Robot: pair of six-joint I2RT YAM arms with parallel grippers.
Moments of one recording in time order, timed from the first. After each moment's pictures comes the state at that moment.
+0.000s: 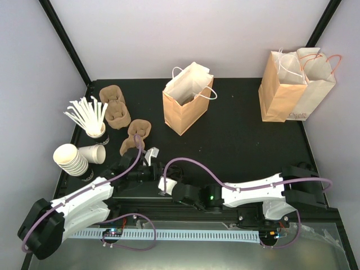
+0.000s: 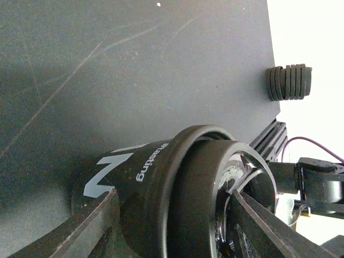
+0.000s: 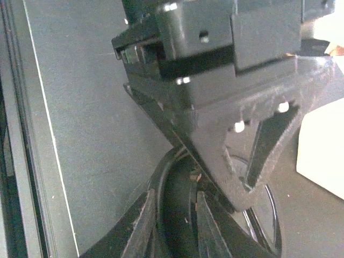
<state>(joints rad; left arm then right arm) -0.61 0.91 0.27 -0.04 0.54 -0.84 1.49 1.43 0.72 -0.01 0.51 -0.19</state>
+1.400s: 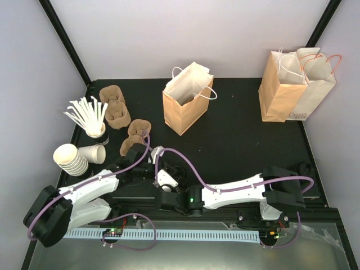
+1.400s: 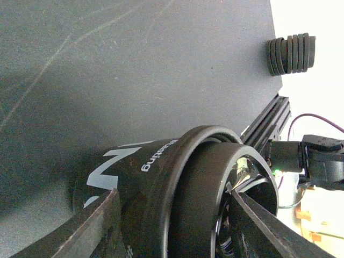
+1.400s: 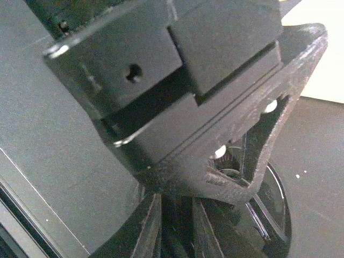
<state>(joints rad) -0.61 1.06 0.35 -0.03 0.60 -0.73 1.56 1.65 1.02 -0.45 0.74 0.37</state>
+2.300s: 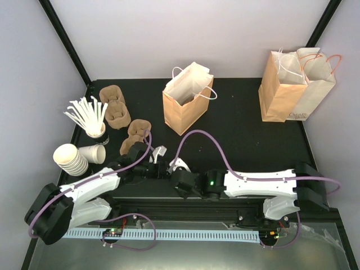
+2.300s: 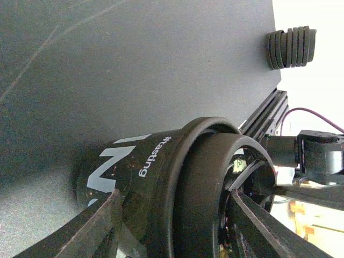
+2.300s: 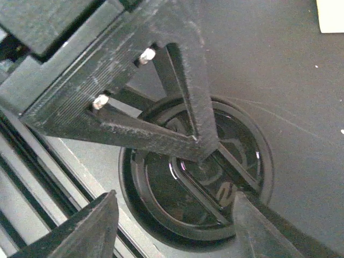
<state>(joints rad) -0.62 1.10 0.39 -0.06 0.63 -0.72 1.42 1.43 0.96 -0.53 0.42 0.47</state>
